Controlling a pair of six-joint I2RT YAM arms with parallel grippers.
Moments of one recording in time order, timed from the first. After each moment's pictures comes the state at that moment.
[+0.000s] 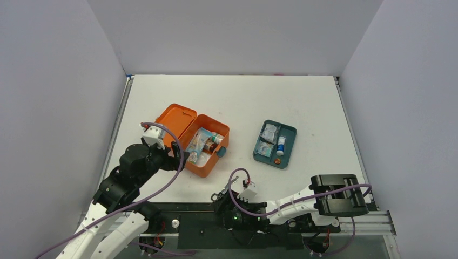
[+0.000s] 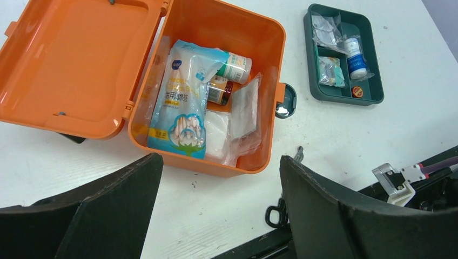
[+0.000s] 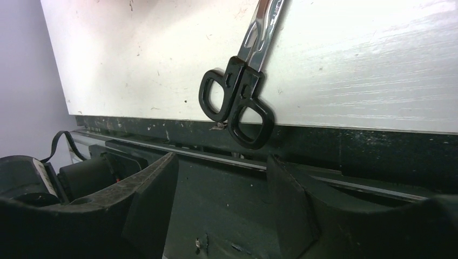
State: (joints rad) left arm -0.56 0.53 0.78 -0.65 -0.09 -0.34; right arm 1.64 1.56 0.59 0.04 0.70 1.79
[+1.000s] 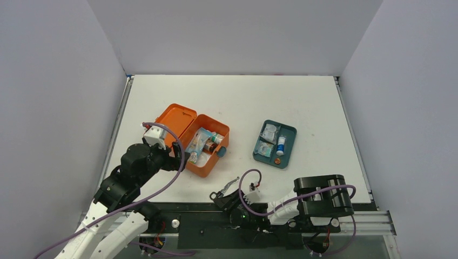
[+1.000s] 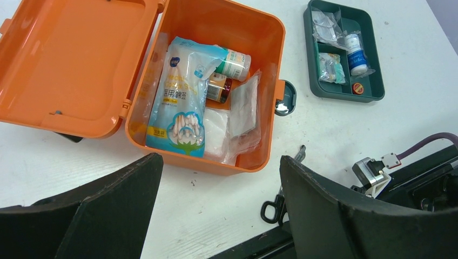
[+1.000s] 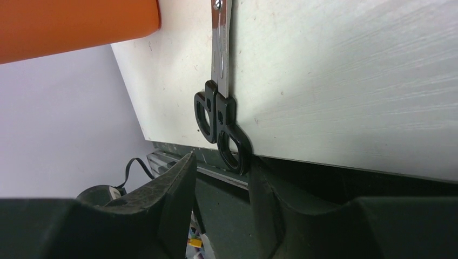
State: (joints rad) left arm -0.56 0.53 0.78 -0.65 -0.09 -0.34; right arm 1.61 1.68 0.42 0.49 0.72 2.01
